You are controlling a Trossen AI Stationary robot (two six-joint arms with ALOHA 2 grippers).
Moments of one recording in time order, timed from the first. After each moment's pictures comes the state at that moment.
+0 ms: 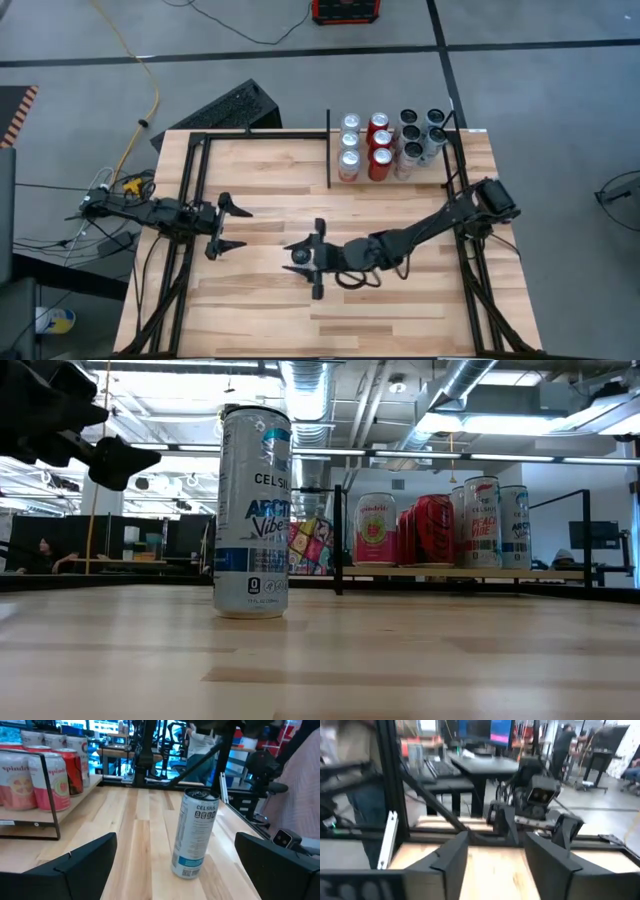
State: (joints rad) left arm -0.24 0.01 0.01 0.05 -0.16 -0.11; right arm 0.38 1.83 1.29 0.51 0.42 -0.03
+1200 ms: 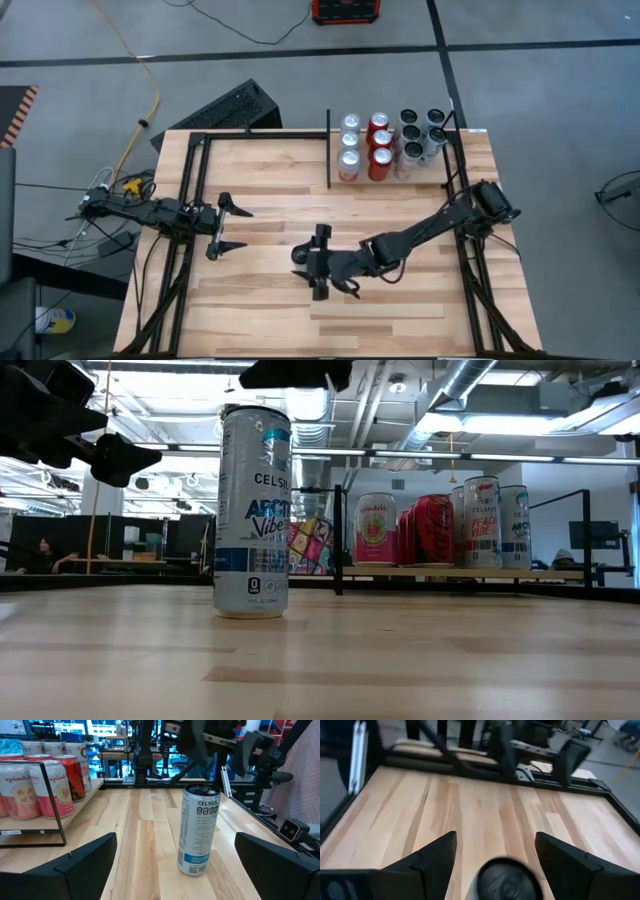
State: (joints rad) left arm -0.24 0.03 0.01 0.05 -0.15 -0.03; right arm 0.37 1.88 1.38 0.08 0.48 0.02
